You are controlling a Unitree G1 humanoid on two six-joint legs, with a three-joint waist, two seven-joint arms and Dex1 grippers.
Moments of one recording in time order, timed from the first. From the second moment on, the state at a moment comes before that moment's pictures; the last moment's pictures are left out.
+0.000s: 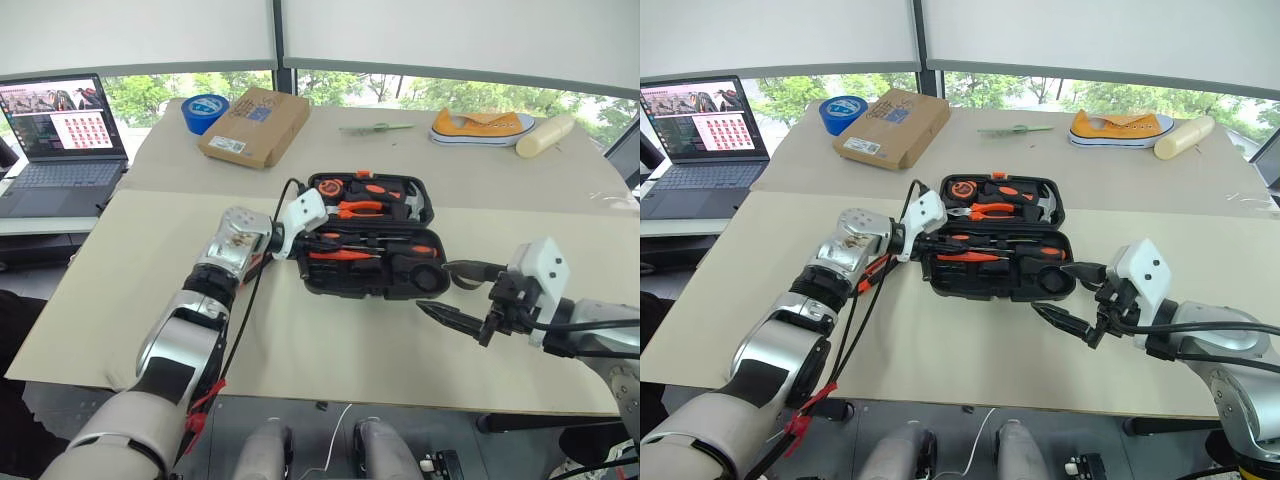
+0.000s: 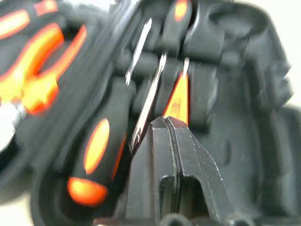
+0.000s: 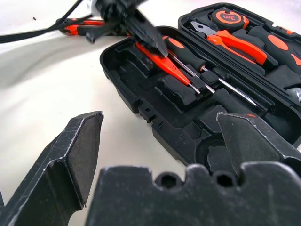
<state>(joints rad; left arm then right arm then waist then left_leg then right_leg) -1.02 0.26 -0.23 0.90 0.03 0.03 -1.15 -0.02 -0.84 -0.30 -0.58 0.63 0.68 0.80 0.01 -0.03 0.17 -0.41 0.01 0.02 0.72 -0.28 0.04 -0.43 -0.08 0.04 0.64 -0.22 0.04</state>
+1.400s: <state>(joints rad) -0.75 0.64 0.05 0.18 -0.23 0.50 -1.24 -0.15 -0.85 -0.24 -0.48 0.61 0.65 0.85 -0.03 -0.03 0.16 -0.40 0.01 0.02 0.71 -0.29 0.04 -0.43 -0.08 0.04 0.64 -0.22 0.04</state>
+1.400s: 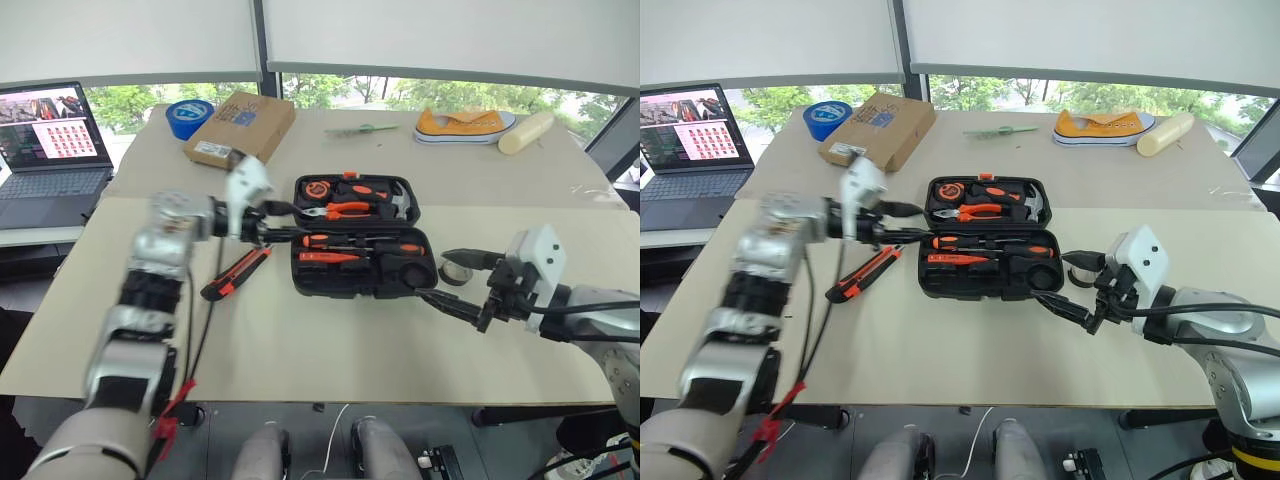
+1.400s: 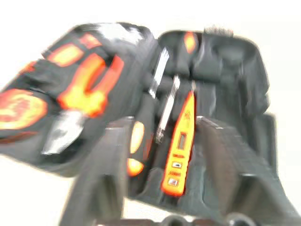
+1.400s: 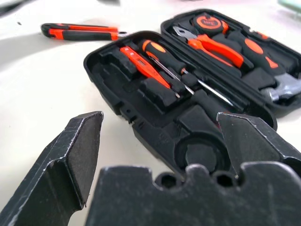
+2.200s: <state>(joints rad) -0.43 0.91 0.02 -0.15 -0.27 0.83 -1.03 -0.27 -0.89 -0.14 -0.43 0.65 0.66 1.03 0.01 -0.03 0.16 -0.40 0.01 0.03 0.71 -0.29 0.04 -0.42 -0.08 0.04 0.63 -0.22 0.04</state>
